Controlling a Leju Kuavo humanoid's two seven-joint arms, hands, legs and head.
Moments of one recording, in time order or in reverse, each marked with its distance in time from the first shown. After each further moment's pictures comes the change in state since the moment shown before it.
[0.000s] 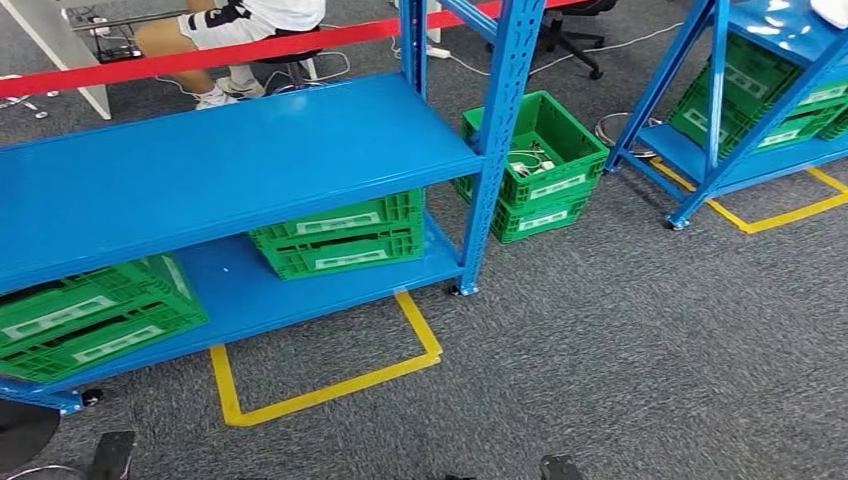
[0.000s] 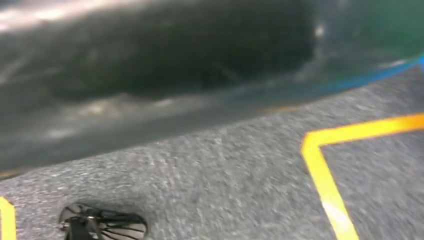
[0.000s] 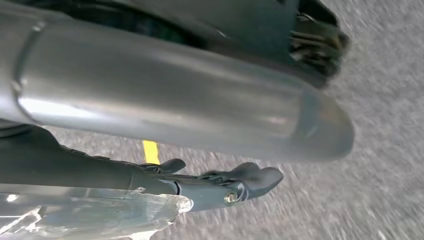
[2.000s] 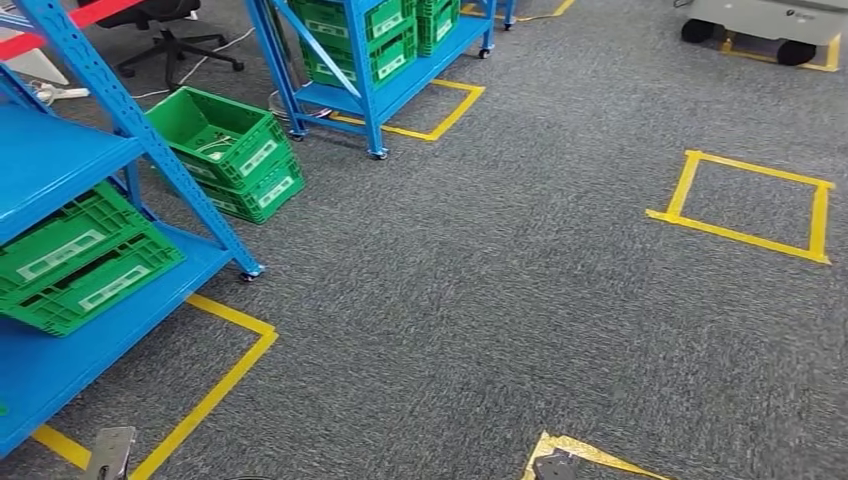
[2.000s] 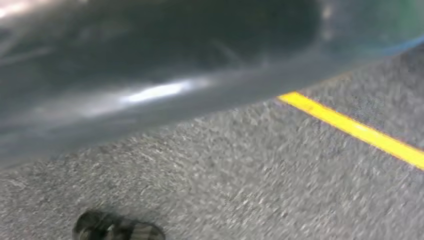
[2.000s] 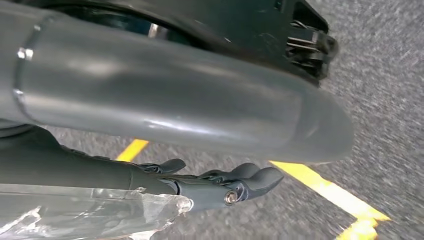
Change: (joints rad) left arm -0.007 0.014 -0.005 0.004 0.022 0.009 0.009; right arm 0.001 -0.010 0.019 0.024 0.019 -0.016 0.012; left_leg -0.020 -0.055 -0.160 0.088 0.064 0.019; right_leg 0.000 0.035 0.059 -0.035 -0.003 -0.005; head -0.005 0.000
